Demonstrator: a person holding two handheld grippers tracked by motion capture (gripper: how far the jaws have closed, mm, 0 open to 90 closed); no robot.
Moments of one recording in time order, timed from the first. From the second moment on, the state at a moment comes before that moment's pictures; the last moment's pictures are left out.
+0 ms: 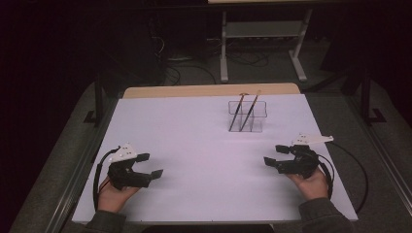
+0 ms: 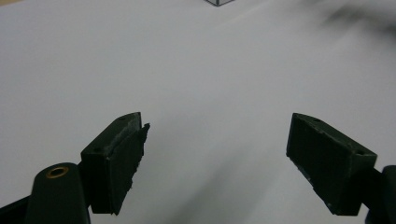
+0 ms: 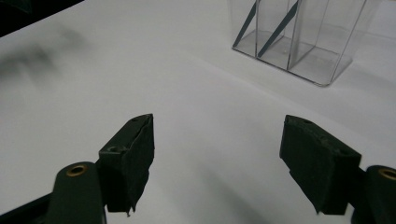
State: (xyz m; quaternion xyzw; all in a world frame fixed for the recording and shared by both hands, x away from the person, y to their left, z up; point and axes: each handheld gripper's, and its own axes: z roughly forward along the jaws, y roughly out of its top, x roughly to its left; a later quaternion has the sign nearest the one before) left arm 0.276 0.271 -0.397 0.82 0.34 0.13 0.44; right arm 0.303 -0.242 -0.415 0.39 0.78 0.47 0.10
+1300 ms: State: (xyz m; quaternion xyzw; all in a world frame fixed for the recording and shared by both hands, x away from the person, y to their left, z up) left arm 0.276 0.270 -0.408 0.83 0.34 0.12 0.42; right arm 0.291 -0.244 -0.426 0.39 0.78 0.48 0.09
